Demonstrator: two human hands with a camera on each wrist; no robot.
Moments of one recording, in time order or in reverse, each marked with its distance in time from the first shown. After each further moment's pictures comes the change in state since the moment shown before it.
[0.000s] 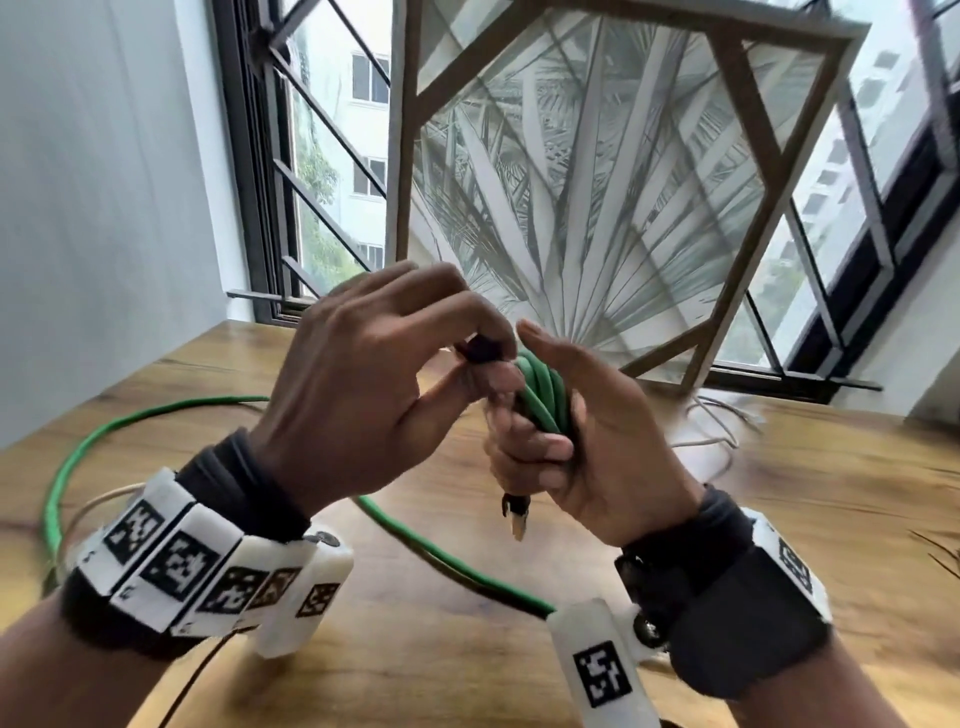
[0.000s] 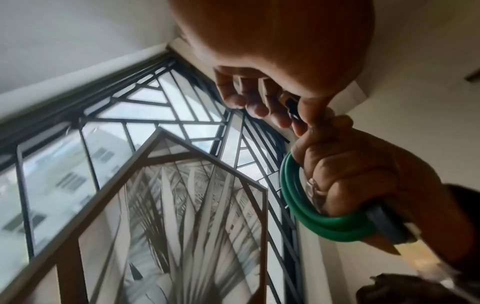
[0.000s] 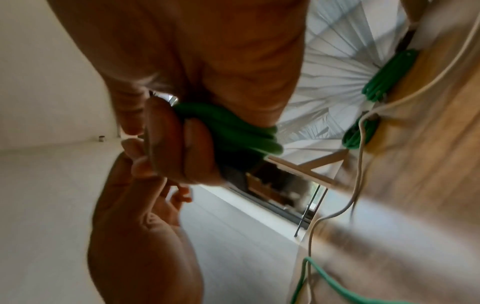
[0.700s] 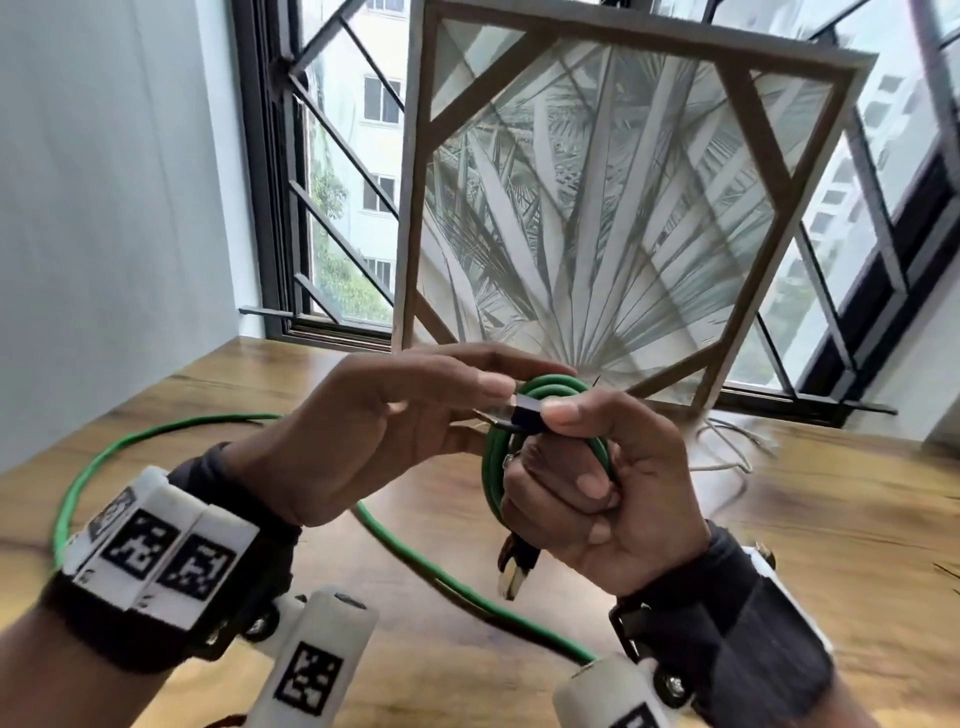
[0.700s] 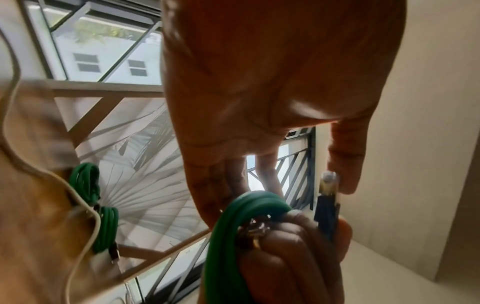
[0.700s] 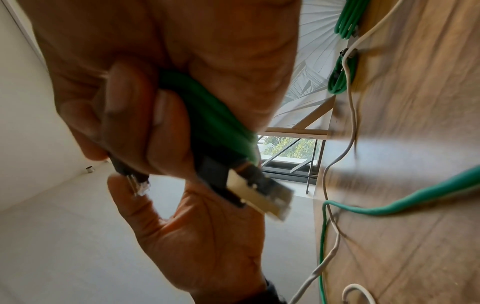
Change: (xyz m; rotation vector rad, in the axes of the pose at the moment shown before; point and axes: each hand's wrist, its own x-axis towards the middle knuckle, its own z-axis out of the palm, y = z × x) left_hand 0.002 -0.005 -0.004 -1.359 -0.418 -0.721; right_hand -0.005 0.002 0.007 0.262 -0.254 -0.046
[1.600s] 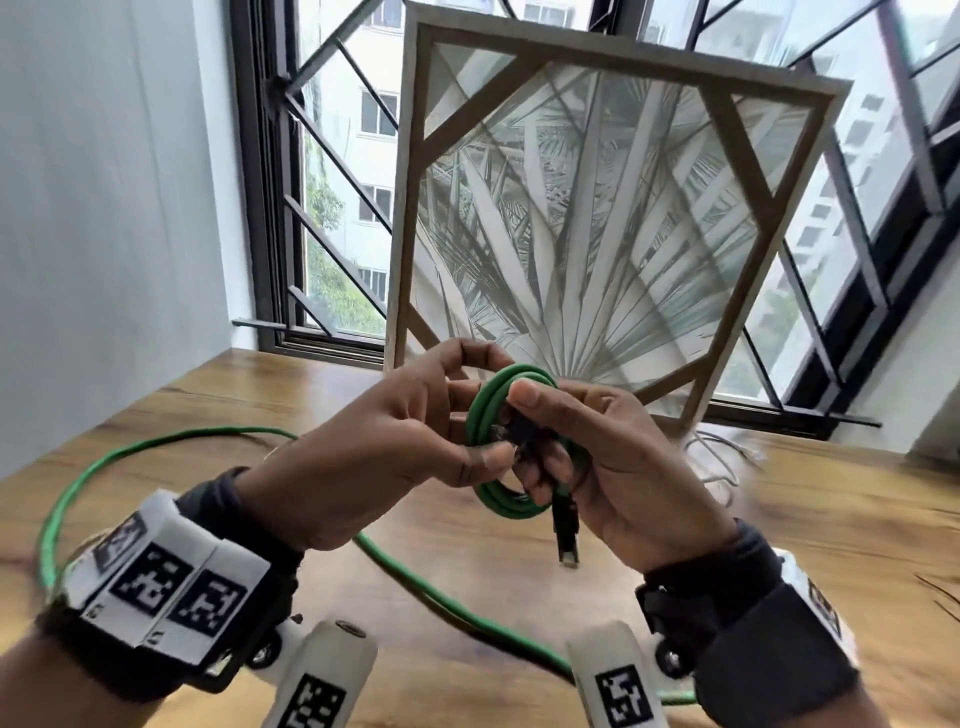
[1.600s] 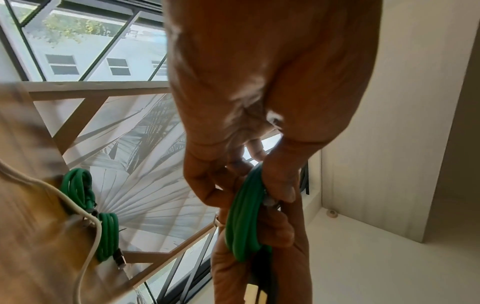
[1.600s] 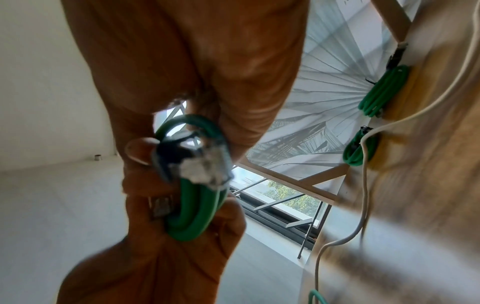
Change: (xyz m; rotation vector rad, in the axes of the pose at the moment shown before) left_hand 0.003 -0.006 0.010 -0.004 0.069 0.015; right_hand -0.002 -0.019 -0.005 -0.407 0.421 -0.098
